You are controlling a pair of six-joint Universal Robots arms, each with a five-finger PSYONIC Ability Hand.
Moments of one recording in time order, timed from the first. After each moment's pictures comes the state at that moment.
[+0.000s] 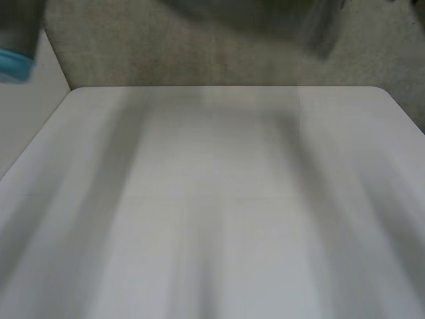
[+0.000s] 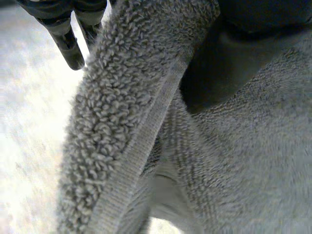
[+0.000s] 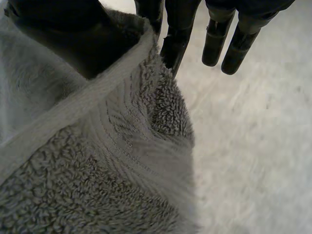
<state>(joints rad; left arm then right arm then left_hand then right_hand) 4.31 -1.96 -0.65 3.29 -1.49 3.28 1.91 -1.25 0.79 -0.18 1.24 3.03 1.29 1.29 0.23 0.24 1.13 1.32 1.26 0.23 0.25 1.18</state>
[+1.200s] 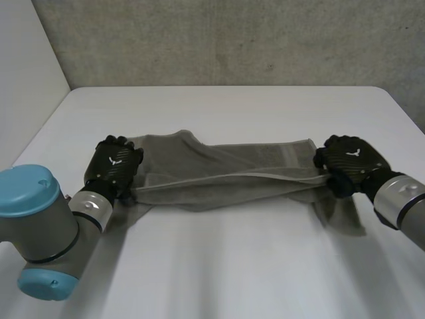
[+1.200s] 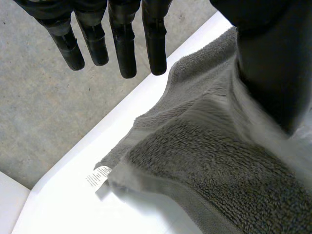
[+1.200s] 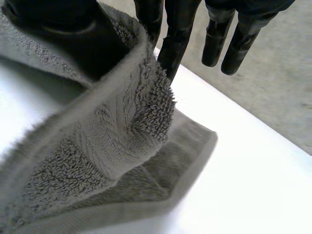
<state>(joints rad) 4.36 -1.97 -1.85 3.67 -1.53 3.60 1.68 -1.35 1.78 -0.10 1.15 2.73 0.48 0.47 0.23 0.24 0.25 1.32 1.27 0.23 0.25 1.18</state>
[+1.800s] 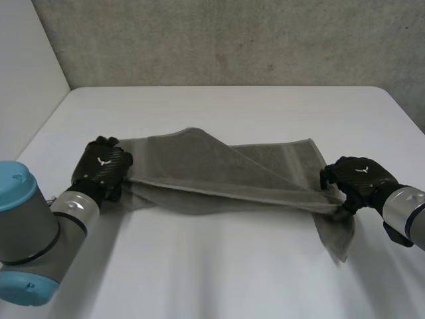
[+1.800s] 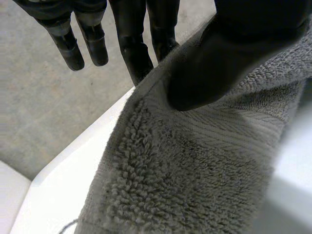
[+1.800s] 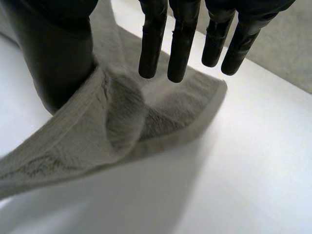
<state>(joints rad) 4.43 -1.88 -1.90 3.60 -1.46 3.59 1.63 -1.30 1.78 0.02 1.20 2.72 1.30 1.34 0.23 0.24 1.15 0.63 0.65 0.23 0.25 0.42</state>
